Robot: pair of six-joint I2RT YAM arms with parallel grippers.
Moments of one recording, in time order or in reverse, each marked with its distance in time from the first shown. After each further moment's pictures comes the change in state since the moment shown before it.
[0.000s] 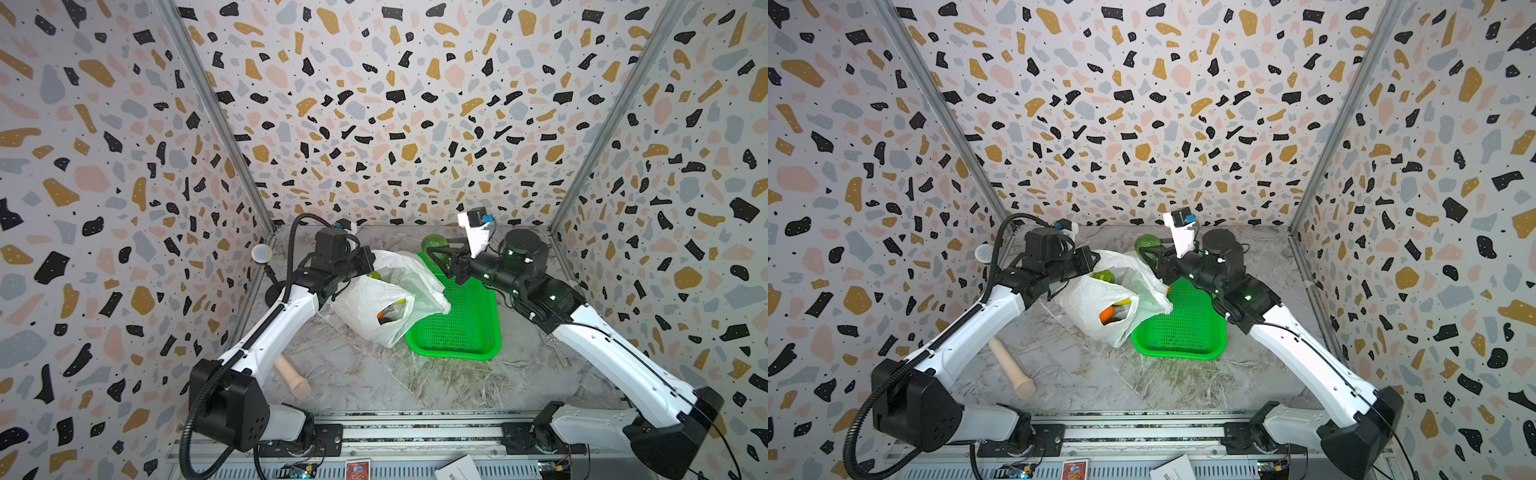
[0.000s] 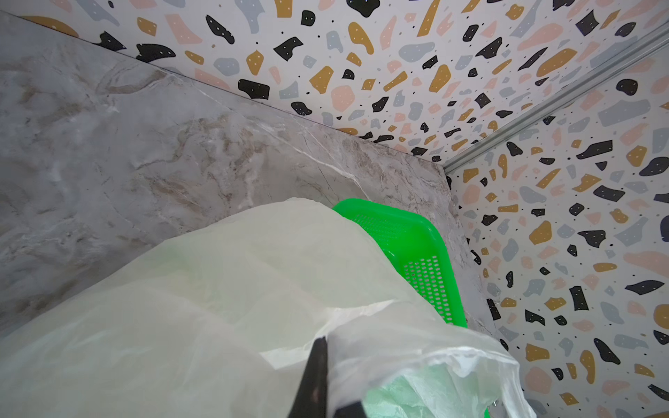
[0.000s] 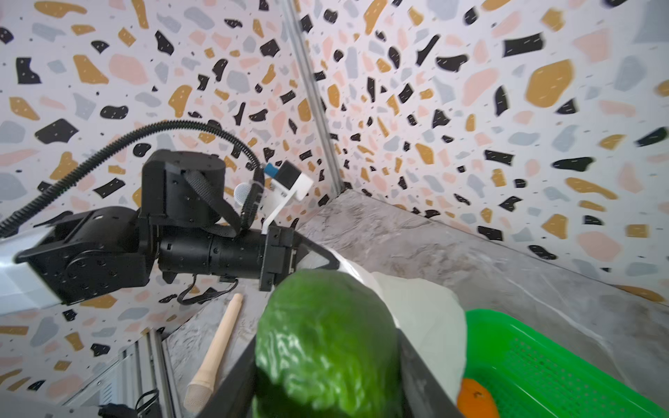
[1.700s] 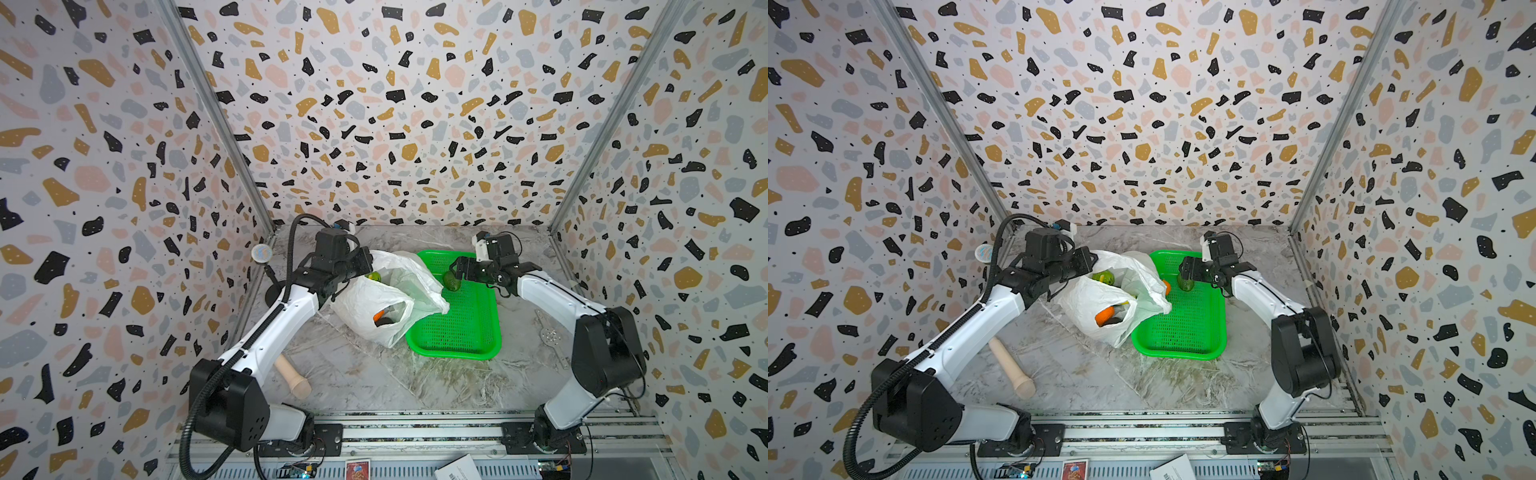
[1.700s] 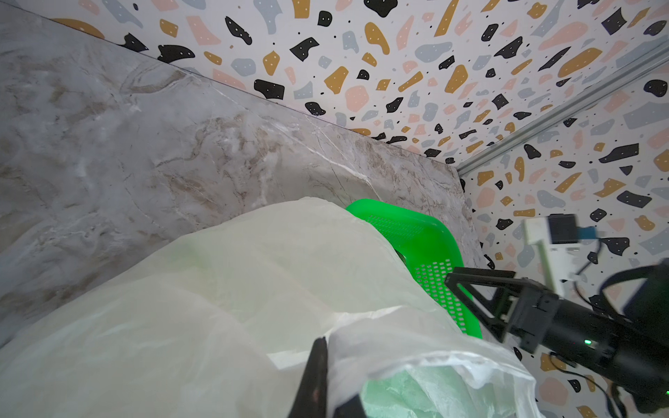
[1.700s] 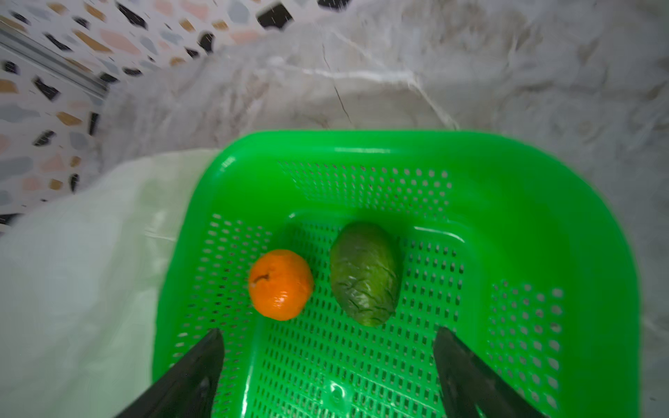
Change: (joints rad) left arm 0.000 0.000 0.000 -0.022 -0.036 0.006; right arm -0.399 0.437 -0.108 -0.104 0.035 0.139
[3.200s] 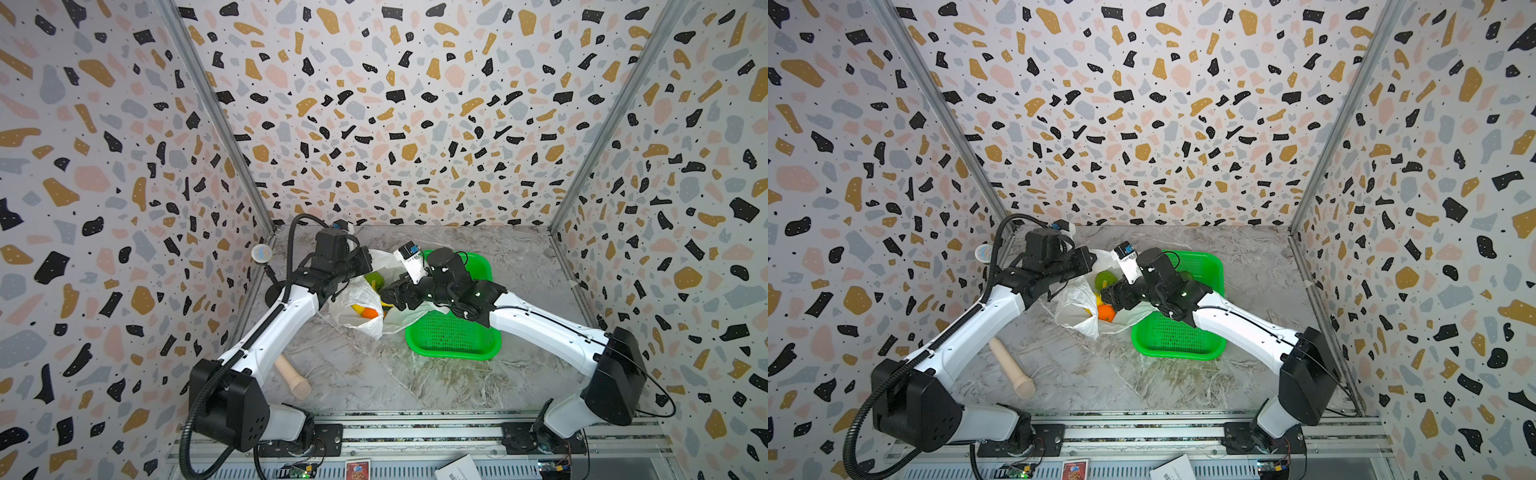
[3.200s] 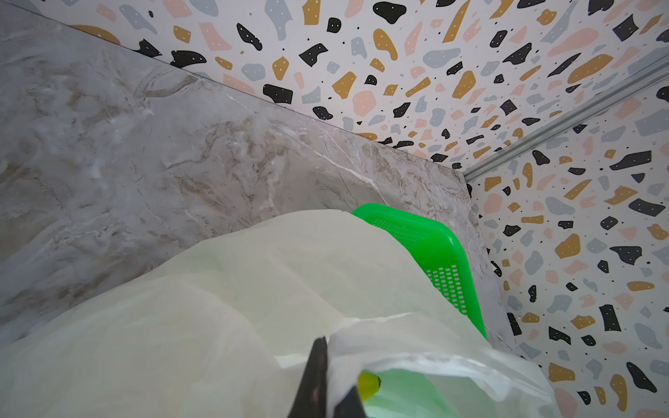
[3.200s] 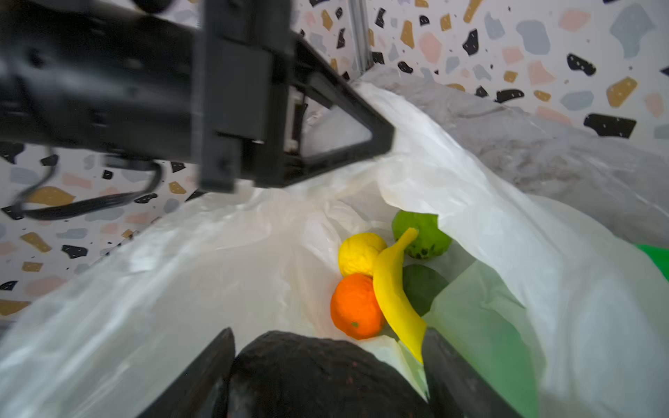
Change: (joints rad) left arm 0.000 0.000 0.000 -0.002 -0.030 -0.006; right arm 0.516 -0.135 0.104 0.094 0.002 -0.146
